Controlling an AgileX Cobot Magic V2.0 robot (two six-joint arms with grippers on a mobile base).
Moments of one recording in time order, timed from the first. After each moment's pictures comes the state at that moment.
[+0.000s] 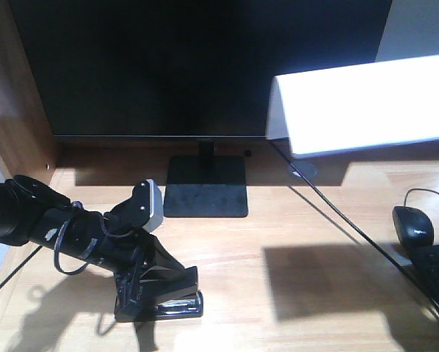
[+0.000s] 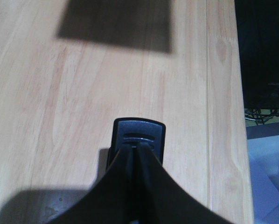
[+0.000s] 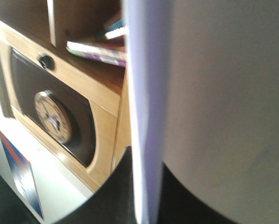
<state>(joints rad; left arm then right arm) -0.27 1.81 -0.91 -1.22 0.87 1.96 0.10 1.00 -0.37 -0.26 -1.16 1.46</state>
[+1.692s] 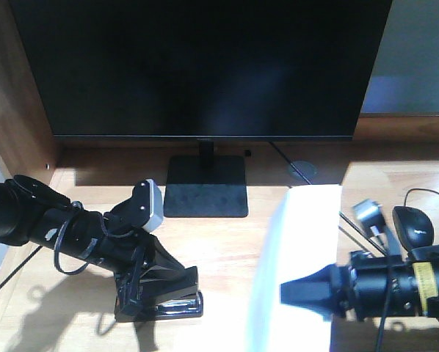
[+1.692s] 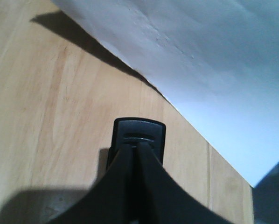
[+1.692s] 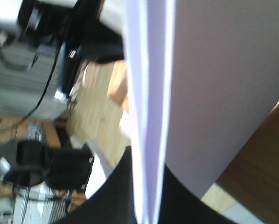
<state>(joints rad) -0.27 1.81 -0.91 -1.22 0.87 1.96 -0.02 1.55 -0.47 -1.68 -1.16 1.84</state>
